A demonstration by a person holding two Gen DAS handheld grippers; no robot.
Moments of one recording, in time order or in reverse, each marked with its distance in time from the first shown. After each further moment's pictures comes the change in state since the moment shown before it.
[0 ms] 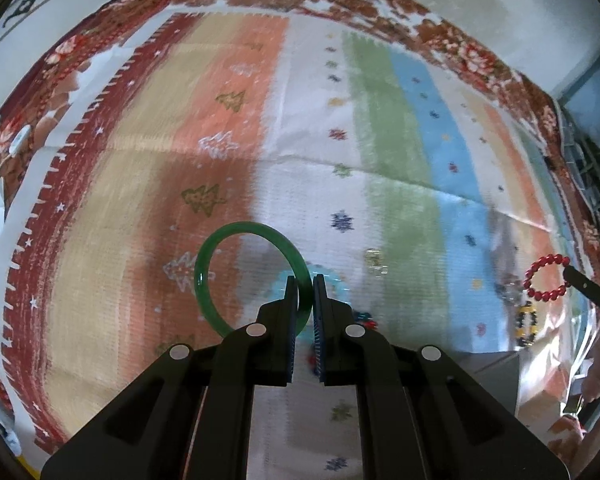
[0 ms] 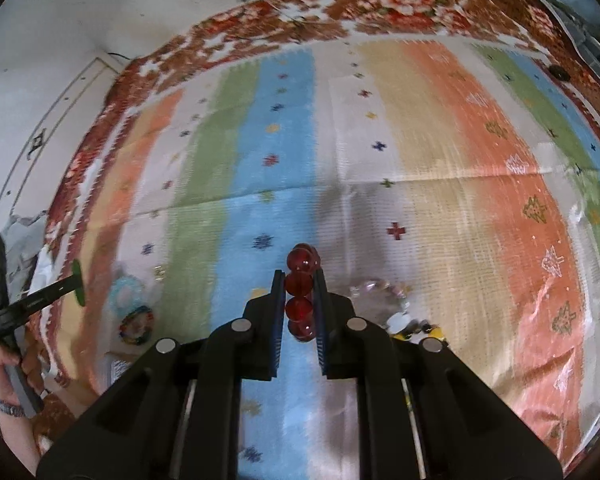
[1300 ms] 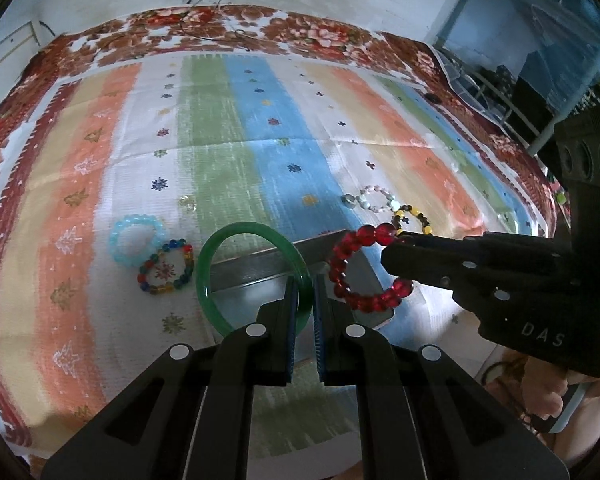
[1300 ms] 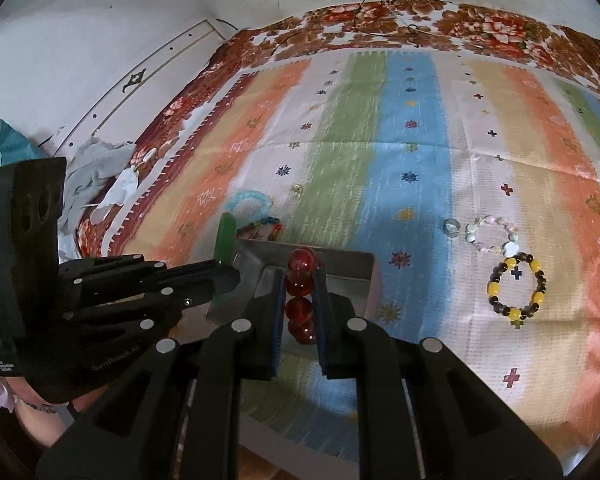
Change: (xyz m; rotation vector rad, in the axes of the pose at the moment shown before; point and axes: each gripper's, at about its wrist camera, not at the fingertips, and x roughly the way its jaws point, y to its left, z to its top) left arm -0.049 -0.127 -0.111 0.320 -0.084 -0.208; right arm -0.045 0.100 -0.104 -0.214 -0.003 0.207
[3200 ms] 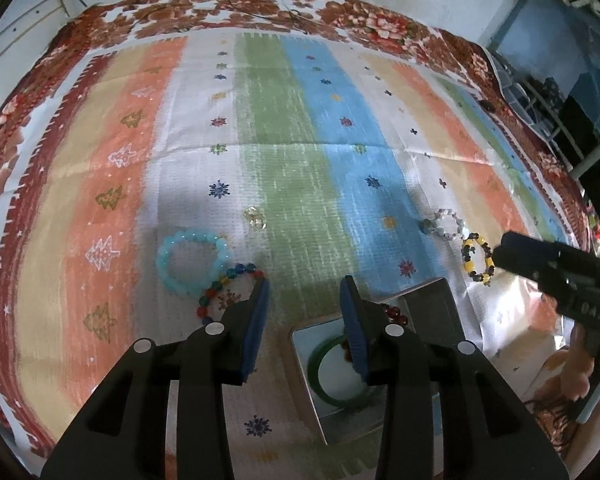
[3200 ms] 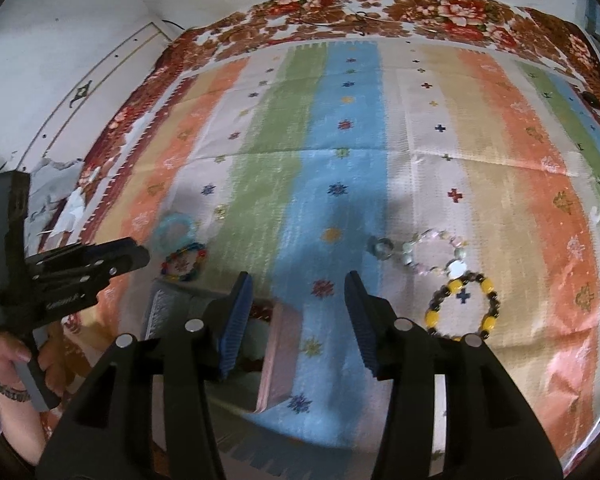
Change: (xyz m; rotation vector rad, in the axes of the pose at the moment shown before) left arm 0.031 0.063 0.044 -0.089 0.083 0.106; right arm 0.018 -0.065 0.038 0.086 0.042 -0.147
